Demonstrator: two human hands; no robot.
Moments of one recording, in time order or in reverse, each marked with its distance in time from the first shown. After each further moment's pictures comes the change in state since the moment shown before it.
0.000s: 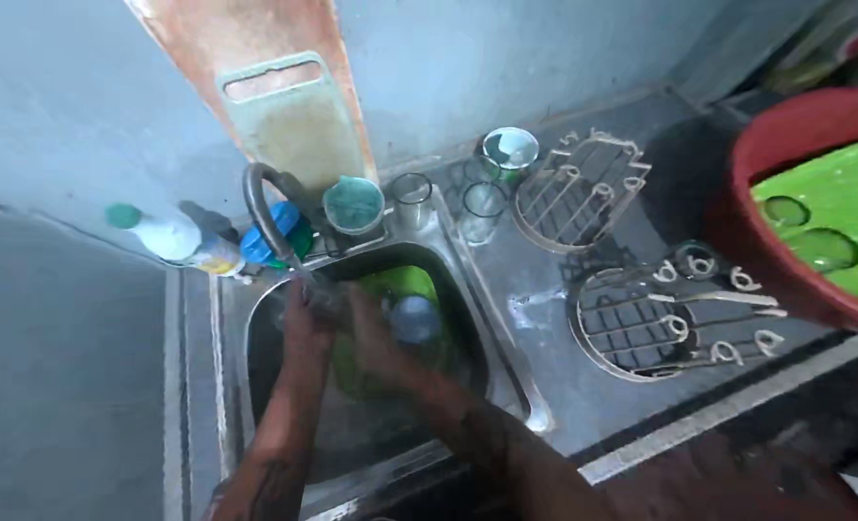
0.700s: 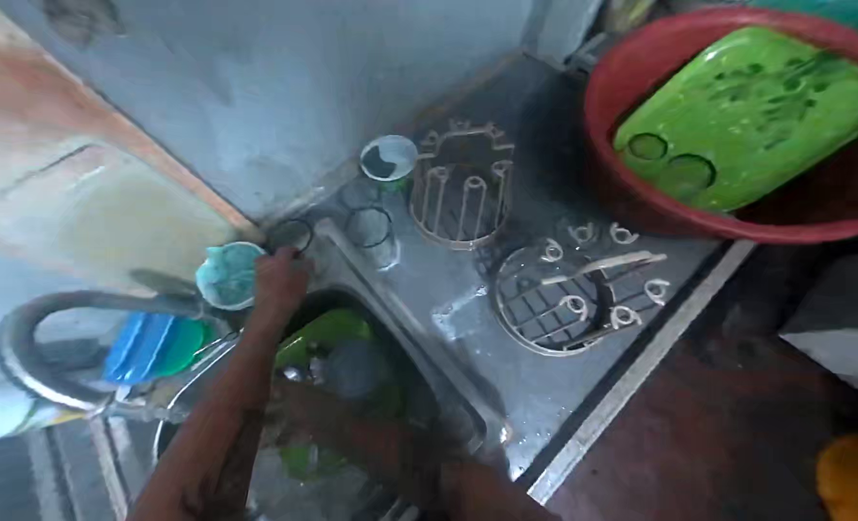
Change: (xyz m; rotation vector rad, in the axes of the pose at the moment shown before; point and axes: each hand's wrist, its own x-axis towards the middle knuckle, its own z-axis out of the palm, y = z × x) left_hand 0.061 0.000 0.175 1.635 -0.498 0.608; right_hand 0.030 0.037 -0.040 0.320 -0.210 0.314
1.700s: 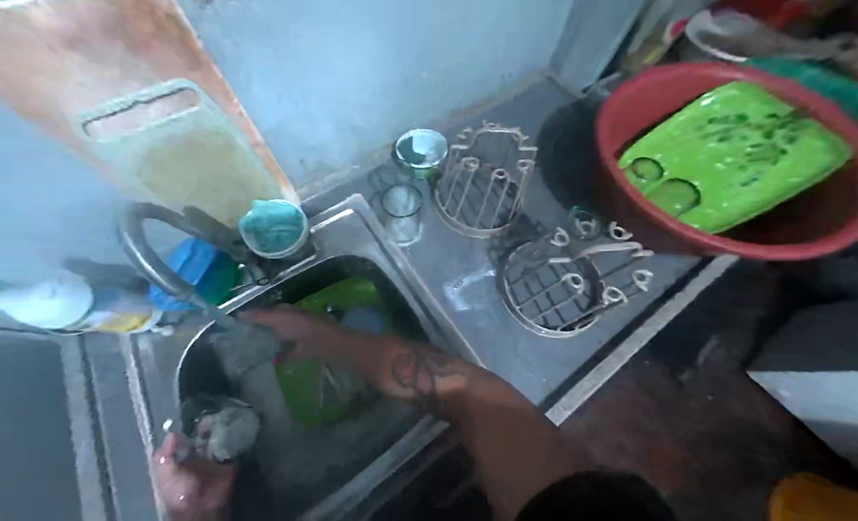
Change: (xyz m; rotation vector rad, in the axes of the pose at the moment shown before) left_hand -0.281 -0.178 0.046 -1.704 0.513 -0.441; right_hand -0.005 -0.052 0.058 -0.468 0.032 -0.019
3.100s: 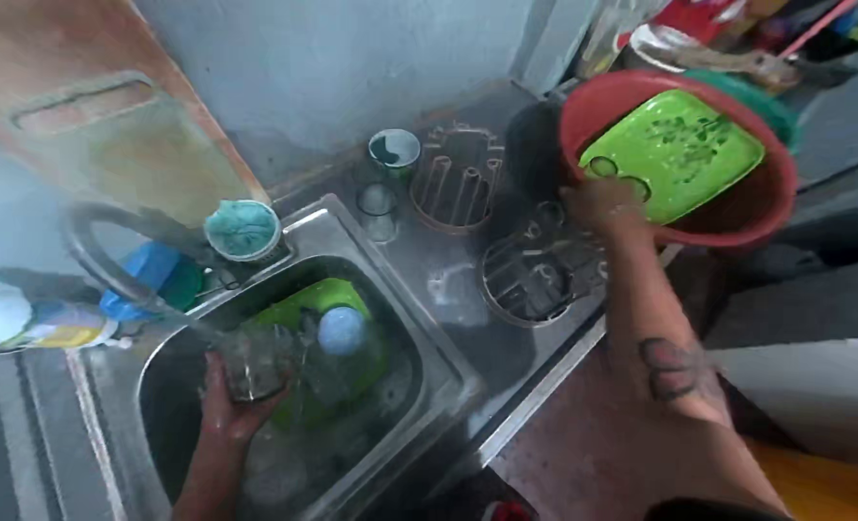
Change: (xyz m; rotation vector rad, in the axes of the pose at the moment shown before) left_hand 0.038 -0.018 0.085 0.042 -0.244 -0.490; right_hand -0.302 -0.104 -0.291 -1.242 1.312 0.139
